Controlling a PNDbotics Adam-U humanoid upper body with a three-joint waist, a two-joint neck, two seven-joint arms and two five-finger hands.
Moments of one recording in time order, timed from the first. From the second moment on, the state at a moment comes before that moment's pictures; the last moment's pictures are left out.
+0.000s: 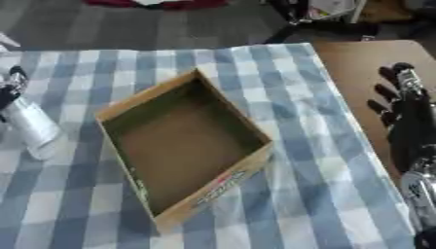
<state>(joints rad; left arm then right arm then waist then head) -0.62 0.57 -0.12 -1.45 0.07 0.32 0.24 -0.31 -0.41 -0.07 -1.85 -0.44 0.21 -0.30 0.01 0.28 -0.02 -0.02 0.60</state>
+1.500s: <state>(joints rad) -0.81 0.41 -0.27 -1.77 -0.06 0.36 0.09 -0.30 -0.41 -0.10 -1.85 -0.45 0.19 -0.36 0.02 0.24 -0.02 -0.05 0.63</state>
